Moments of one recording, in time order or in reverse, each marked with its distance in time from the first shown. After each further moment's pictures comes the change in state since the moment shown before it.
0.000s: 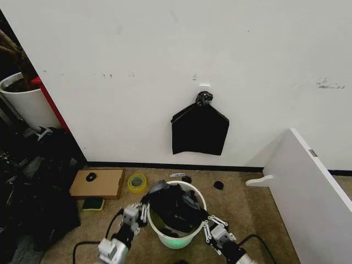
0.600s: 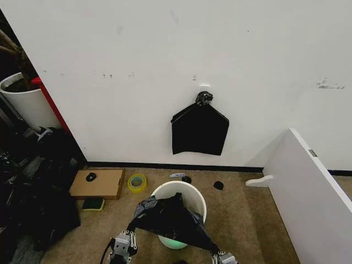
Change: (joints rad) left arm 0.125 -0.036 0.000 0.044 0.130 0.066 -0.237; right arm -0.071 -0.015 -0.109 -0.010 0.192 -0.136 0.108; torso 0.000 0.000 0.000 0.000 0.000
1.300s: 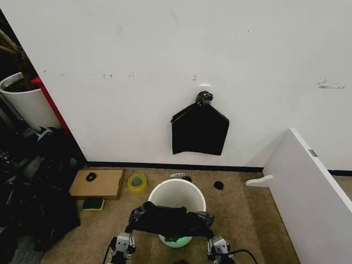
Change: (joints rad) left arm -0.121 -0.060 0.012 0.146 -0.049 0.073 0.001; right arm 0.225 0.118 -0.014 -0.265 -0.027 -0.003 -0.081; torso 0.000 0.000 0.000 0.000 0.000
